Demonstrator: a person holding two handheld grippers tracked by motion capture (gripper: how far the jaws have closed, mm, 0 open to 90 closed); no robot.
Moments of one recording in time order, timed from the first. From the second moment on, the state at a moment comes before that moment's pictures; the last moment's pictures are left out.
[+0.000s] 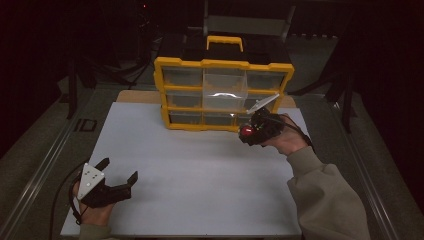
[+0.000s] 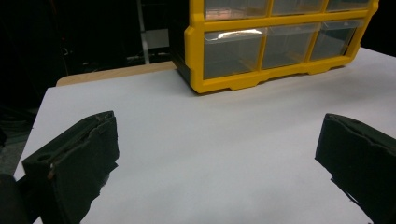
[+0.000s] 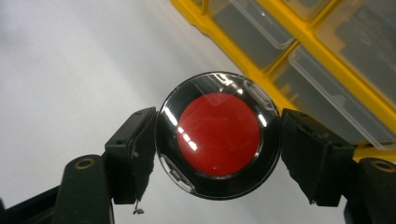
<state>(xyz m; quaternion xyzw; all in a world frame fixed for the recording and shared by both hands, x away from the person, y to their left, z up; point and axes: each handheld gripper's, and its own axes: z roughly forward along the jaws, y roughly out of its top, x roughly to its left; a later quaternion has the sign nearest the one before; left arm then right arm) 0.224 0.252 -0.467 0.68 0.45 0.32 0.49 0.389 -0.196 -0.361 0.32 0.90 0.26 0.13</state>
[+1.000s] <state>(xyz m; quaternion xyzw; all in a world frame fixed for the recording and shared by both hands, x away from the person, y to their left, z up) 0.224 0.252 -0.467 0.68 0.45 0.32 0.49 0.410 -0.209 -0.326 0.34 0.90 0.25 0.14</state>
